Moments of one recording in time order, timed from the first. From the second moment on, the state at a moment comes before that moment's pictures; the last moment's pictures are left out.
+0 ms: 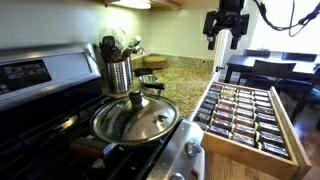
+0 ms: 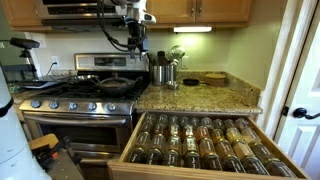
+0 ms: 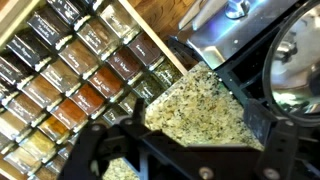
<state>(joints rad) 0.07 -0.09 0.11 -2.09 0.05 1.98 0.32</state>
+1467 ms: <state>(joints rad) 0.00 0.05 -0.03 -2.26 -0.09 2.13 0.50</state>
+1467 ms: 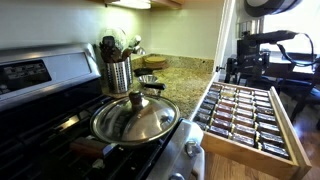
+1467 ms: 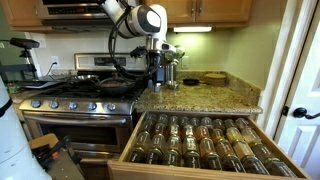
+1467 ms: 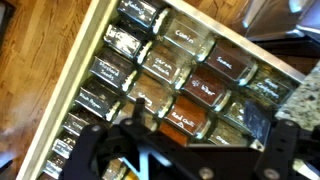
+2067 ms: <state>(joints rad) -0.03 0.02 -0.07 -2.39 -0.23 2.17 0.50</state>
